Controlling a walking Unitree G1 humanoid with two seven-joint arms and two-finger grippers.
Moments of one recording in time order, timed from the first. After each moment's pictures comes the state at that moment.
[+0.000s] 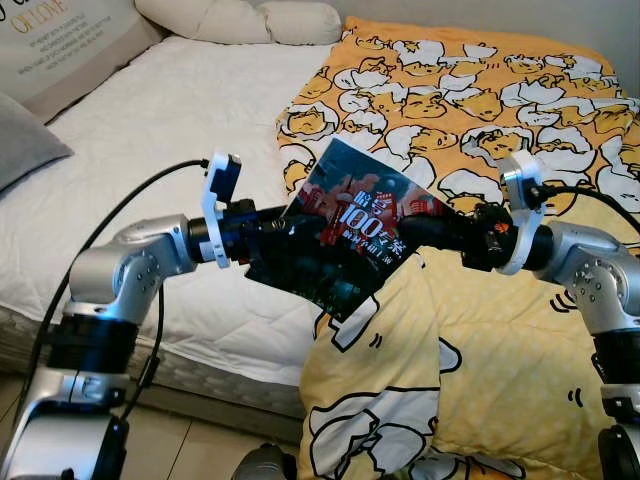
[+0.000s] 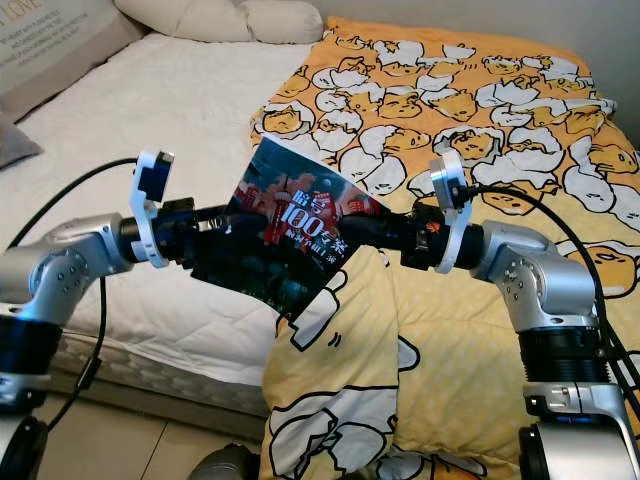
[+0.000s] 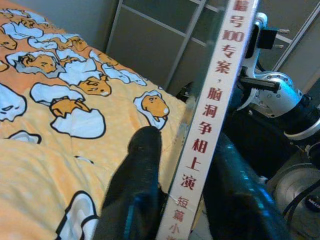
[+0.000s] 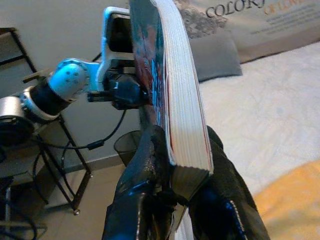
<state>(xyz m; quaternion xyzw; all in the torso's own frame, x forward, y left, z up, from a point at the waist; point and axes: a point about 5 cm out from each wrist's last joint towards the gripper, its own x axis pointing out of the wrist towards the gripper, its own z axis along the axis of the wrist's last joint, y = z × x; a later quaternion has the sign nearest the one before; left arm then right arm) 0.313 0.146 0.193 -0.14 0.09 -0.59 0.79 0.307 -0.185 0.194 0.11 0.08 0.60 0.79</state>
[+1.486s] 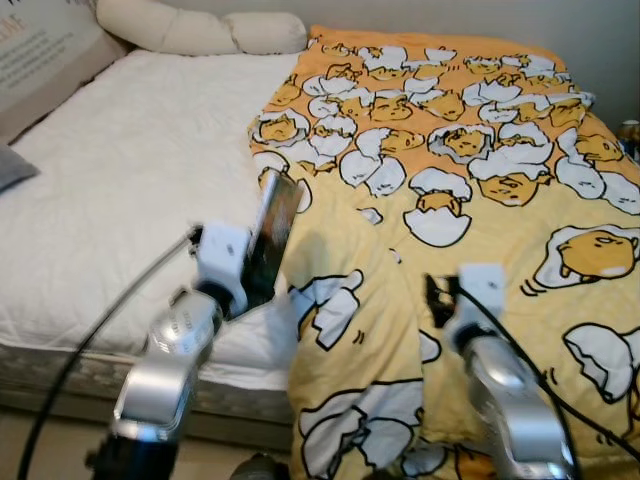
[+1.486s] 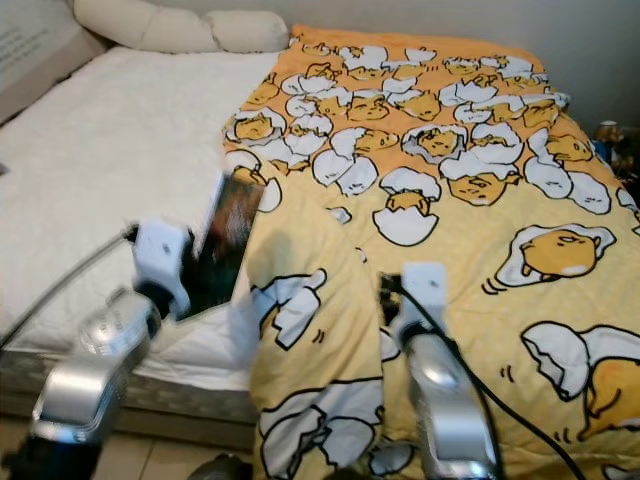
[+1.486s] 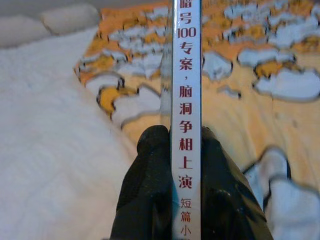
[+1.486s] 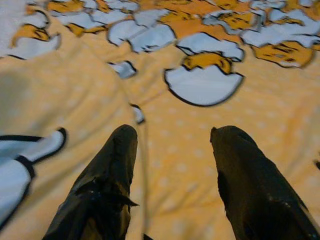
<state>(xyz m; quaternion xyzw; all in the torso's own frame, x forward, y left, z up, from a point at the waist) 0.275 0.142 0.117 0.08 0.07 -0.16 0.98 0.253 -0.165 0.077 -0.02 0.14 -0.01 0.99</state>
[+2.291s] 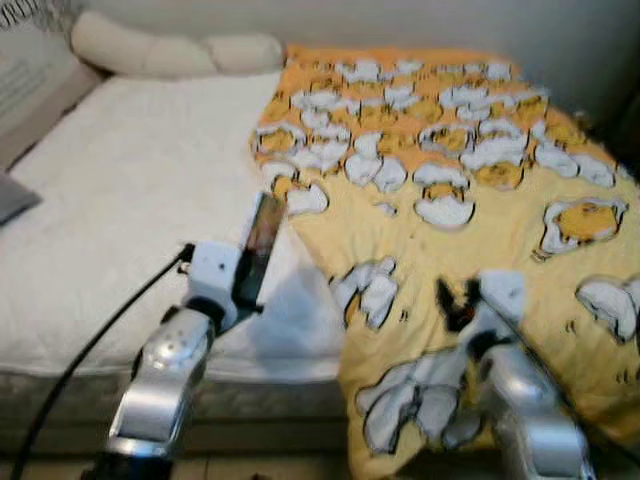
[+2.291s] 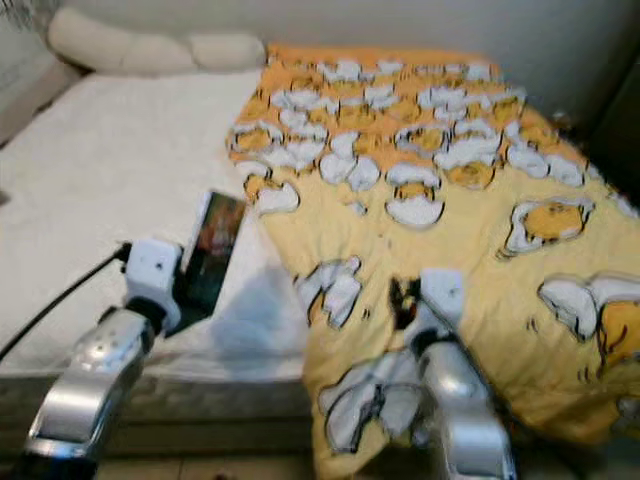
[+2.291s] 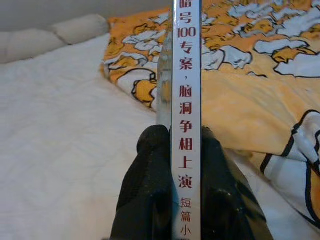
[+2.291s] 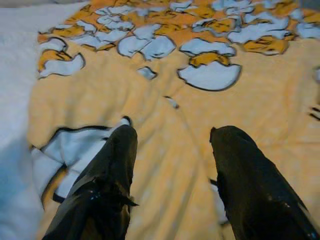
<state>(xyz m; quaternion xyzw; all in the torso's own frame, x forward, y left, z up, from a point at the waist) 0.272 0.147 0.108 0.08 0.07 -0.12 0.99 0.244 -0.185 0.082 0.01 0.13 -0.02 0.99</state>
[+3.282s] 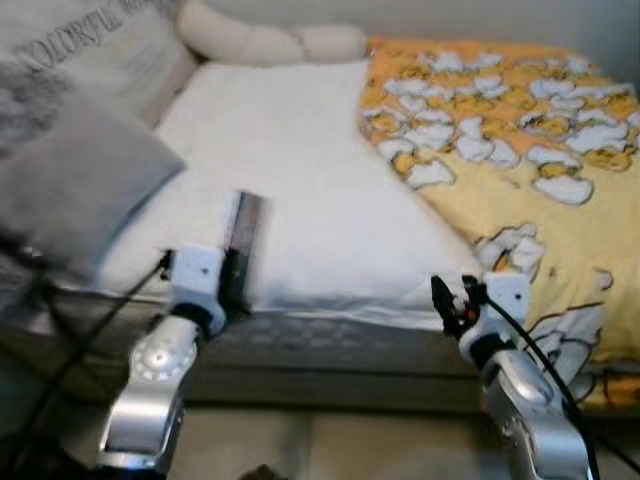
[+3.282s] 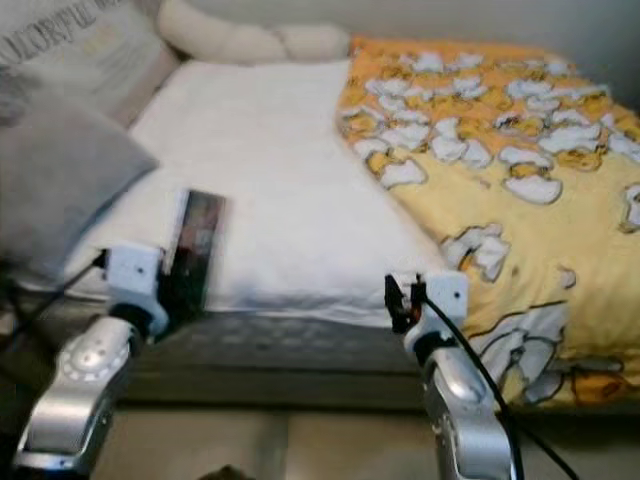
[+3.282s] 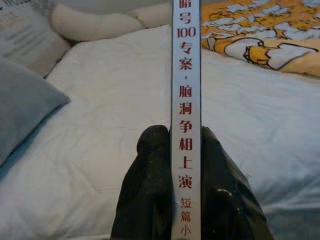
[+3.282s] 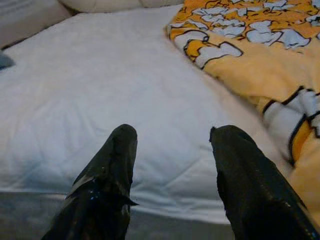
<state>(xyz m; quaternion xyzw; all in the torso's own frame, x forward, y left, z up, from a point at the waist) 0.265 0.168 0.109 0.09 0.06 -0.08 0.99 0.246 -0.169 0.079 0.05 0.10 0.05 0.99</state>
